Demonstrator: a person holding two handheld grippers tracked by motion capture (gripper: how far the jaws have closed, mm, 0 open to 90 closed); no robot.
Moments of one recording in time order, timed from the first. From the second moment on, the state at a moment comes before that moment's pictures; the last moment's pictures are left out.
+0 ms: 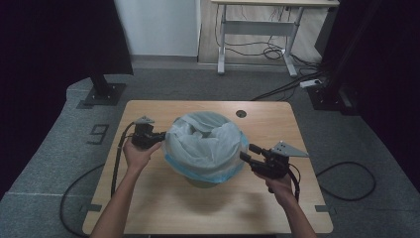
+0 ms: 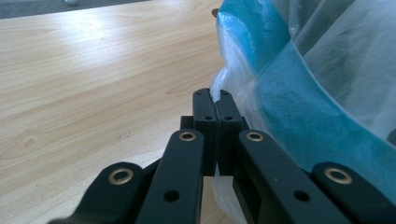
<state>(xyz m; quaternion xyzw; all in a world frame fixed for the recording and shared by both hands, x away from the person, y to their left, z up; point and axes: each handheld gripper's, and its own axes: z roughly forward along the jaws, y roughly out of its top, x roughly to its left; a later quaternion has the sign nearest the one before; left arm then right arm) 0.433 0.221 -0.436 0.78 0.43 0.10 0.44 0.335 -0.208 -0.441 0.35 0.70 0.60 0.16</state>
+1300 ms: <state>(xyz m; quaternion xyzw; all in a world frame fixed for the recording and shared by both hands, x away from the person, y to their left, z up) 0.429 0.200 -0.475 0.81 0.44 0.06 0.39 0.329 -0.156 -0.516 0.28 0.81 0.49 0.17</state>
